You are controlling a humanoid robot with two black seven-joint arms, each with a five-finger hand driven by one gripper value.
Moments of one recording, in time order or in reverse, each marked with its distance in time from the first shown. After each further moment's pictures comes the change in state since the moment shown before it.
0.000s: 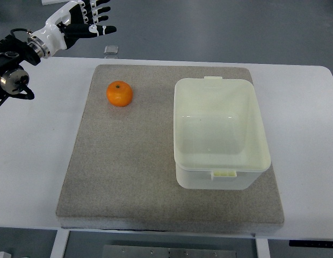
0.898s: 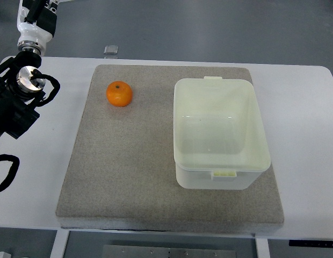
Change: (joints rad) left arm 0.104 -0.251 -0.579 0.339 -0.583 0.016 -0.010; right arm 0.000 0.000 0.000 0.000 0.000 0.000 0.000
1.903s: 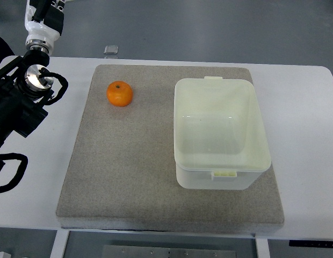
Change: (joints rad) left arm -0.005 -0.054 -0.010 0.032 -0.020 -0.014 -0.001; right arm 0.000 0.000 0.000 0.000 0.000 0.000 0.000
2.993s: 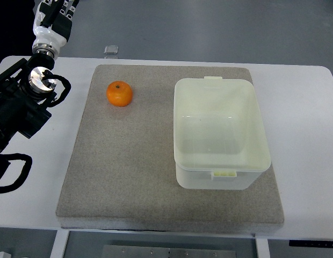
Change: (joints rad) left arm -0.017 -0.041 0.001 0.046 0.007 0.012 0.073; right arm 0.000 0.000 0.000 0.000 0.000 0.000 0.000
